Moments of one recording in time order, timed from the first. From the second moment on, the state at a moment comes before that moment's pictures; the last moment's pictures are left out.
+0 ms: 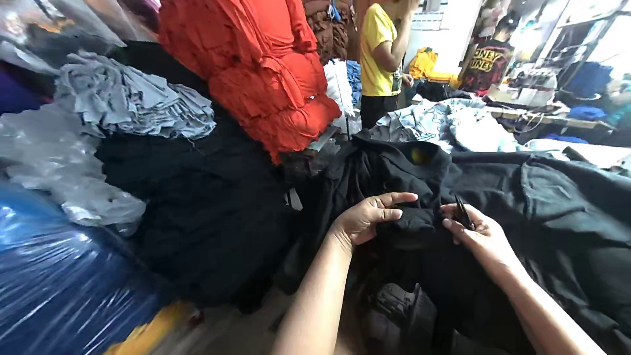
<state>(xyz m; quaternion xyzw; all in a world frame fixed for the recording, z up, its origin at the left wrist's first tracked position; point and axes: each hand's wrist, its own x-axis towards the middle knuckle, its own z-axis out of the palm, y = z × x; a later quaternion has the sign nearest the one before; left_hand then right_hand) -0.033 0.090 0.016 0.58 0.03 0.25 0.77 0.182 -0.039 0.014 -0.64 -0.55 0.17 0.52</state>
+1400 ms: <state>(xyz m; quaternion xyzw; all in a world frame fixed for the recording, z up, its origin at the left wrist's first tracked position) 0.016 0.083 0.026 0.63 0.15 0.30 0.70 0.178 -0.039 -0.007 -0.53 -0.55 0.14 0.63</state>
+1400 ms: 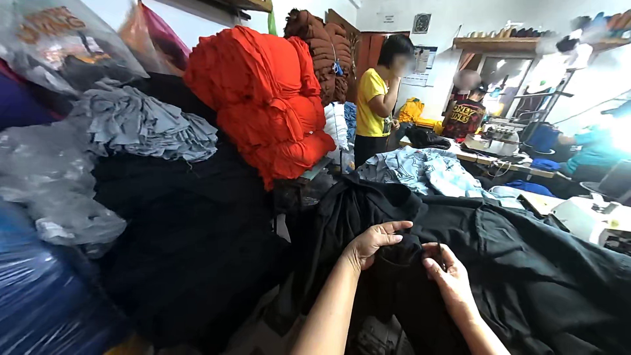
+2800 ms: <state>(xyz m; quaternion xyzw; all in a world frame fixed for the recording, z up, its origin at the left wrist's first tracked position) 0.026 0.080 0.033 0.67 0.20 0.26 0.67 0.177 -0.039 0.000 -0.56 -0.50 0.22 0.63</state>
